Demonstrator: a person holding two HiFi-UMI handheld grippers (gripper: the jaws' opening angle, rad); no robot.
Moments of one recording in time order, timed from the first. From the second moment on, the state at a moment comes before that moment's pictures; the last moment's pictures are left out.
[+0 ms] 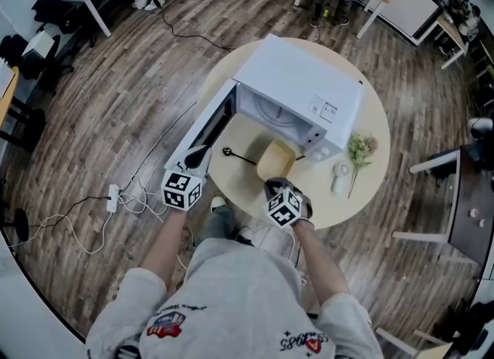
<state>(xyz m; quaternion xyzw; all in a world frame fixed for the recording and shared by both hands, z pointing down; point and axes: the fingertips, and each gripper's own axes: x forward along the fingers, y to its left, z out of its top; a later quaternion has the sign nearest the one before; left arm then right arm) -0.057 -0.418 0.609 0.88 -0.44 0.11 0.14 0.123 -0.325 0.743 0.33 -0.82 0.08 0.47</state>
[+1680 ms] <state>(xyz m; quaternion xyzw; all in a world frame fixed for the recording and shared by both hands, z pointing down) -0.026 -0.473 0.636 0.90 -0.38 0.11 0.17 0.124 -0.478 0.732 0.34 -0.79 0.02 0.51</state>
